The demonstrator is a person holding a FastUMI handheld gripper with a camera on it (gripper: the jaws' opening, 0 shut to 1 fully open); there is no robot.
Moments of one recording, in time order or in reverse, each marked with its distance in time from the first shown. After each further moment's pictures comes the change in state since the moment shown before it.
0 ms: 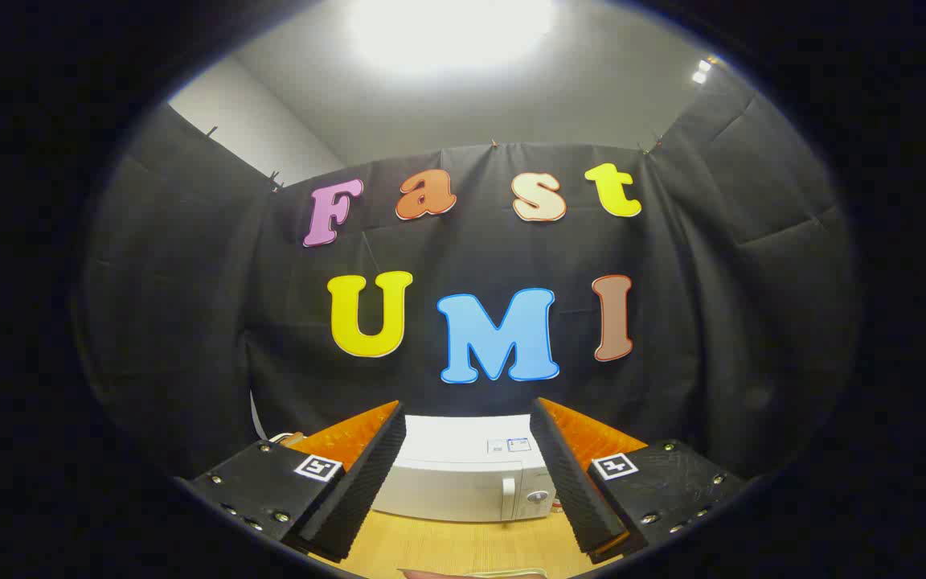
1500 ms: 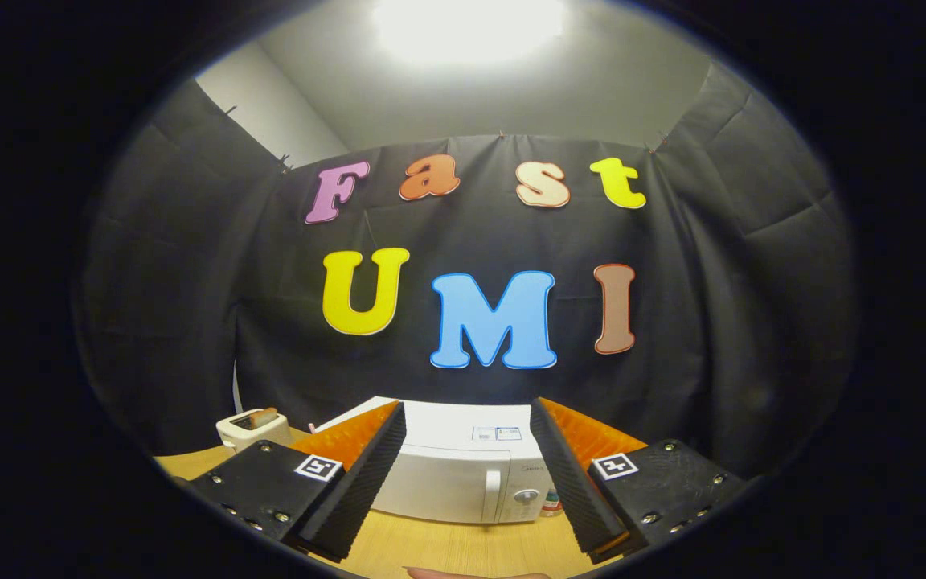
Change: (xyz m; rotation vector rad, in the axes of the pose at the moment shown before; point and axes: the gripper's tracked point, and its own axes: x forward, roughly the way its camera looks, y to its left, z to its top) arm 0.043 -0.032 -0.096 -0.070 -0.033 -0.013
